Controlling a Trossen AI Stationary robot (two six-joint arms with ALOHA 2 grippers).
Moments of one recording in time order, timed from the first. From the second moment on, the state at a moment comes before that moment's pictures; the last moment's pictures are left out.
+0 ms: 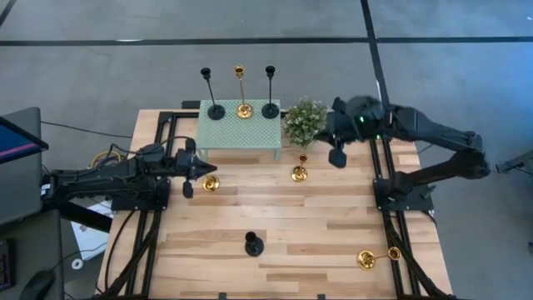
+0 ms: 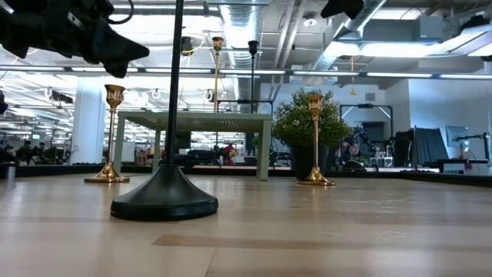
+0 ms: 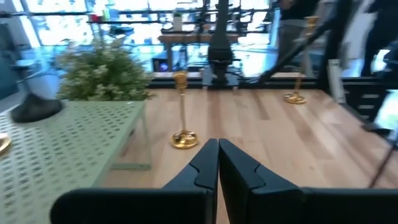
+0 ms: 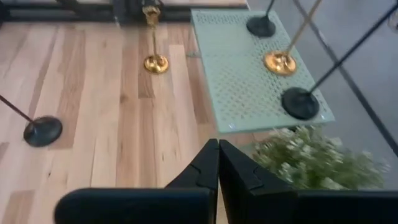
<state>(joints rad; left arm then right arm) 0.20 0.28 0.25 0.07 0.18 0.09 -0.21 1.16 1.35 -0.84 0.04 -0.14</state>
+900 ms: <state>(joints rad) -0.05 0.58 0.25 0.41 0.39 0.17 0.01 0.96 0.81 -0.22 0.05 -0.09</state>
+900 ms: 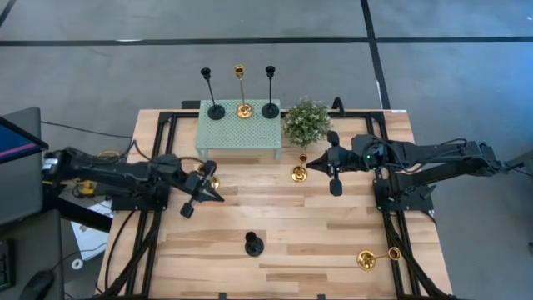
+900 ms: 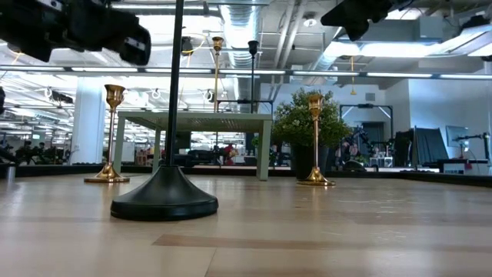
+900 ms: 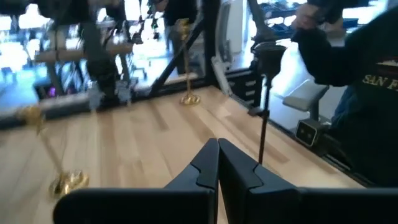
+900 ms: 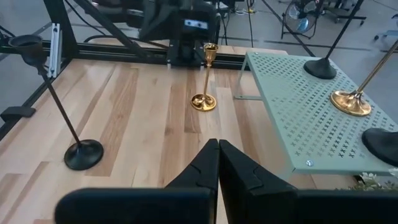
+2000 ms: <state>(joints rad) -0.63 1.08 0.39 0.57 -0.47 0.10 0.01 0.96 0.81 -0.22 0.05 -0.09</state>
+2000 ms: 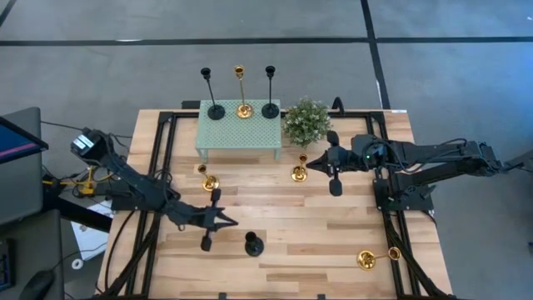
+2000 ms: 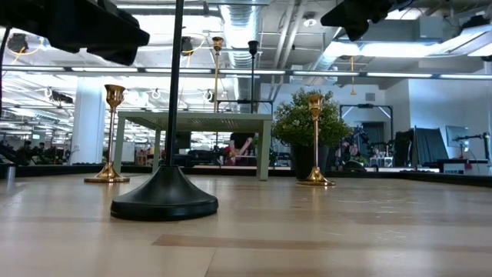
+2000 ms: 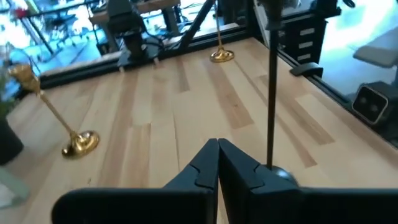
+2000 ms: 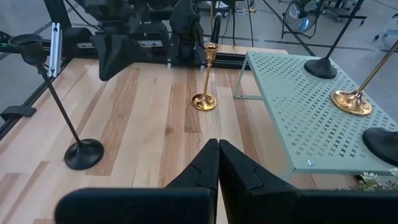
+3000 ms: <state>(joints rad) -0.58 1.35 0.39 0.90 -0.28 -0.04 0.01 0.88 0.81 -0.31 0.05 -0.03</state>
